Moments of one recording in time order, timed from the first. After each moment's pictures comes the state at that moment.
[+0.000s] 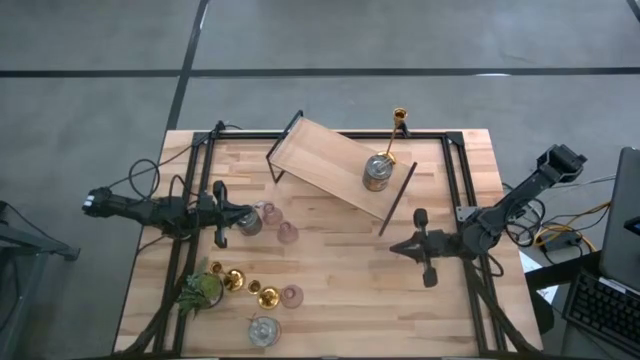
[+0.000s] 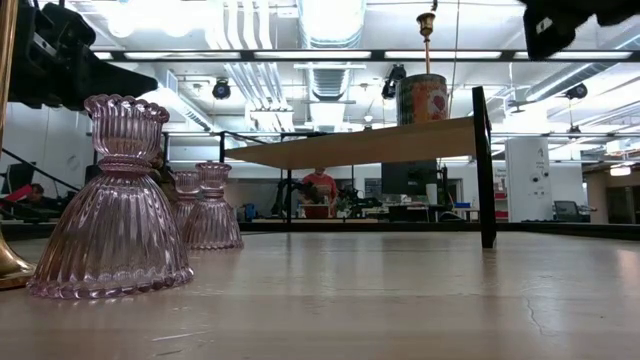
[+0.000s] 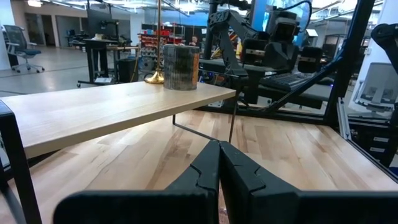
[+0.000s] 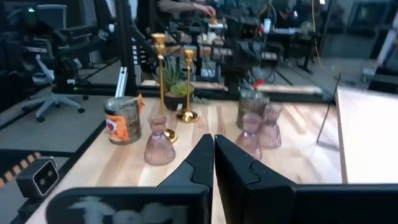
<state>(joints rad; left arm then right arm) -0.23 0.06 0.03 0.03 -0.39 -0.07 0.66 0.88 0.34 0.45 0.61 0.06</state>
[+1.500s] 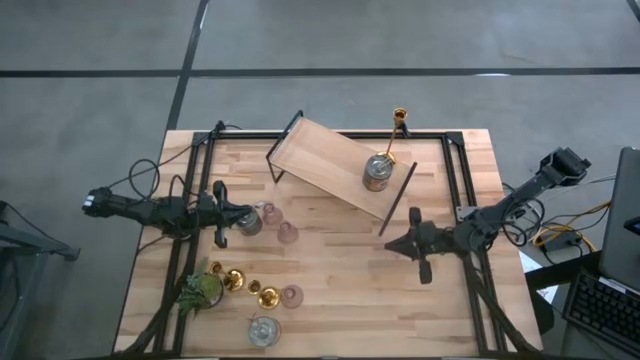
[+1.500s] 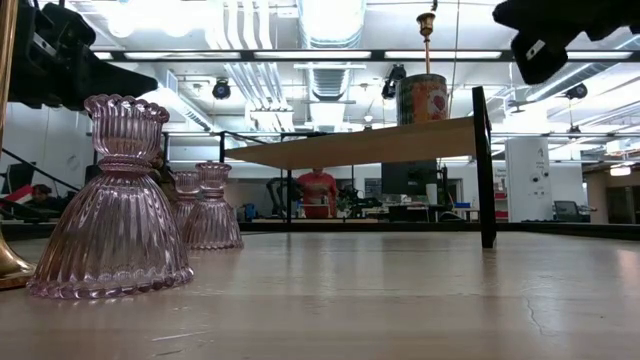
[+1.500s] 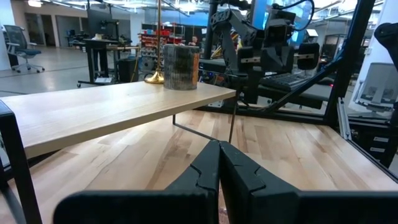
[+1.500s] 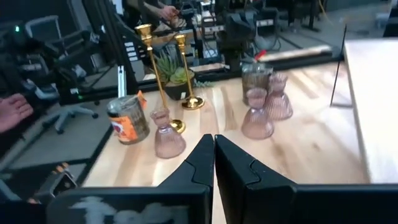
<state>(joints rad) -0.23 0.06 0.03 0.03 -0.39 -0.07 0.58 0.90 0.37 0.34 0.52 0.33</state>
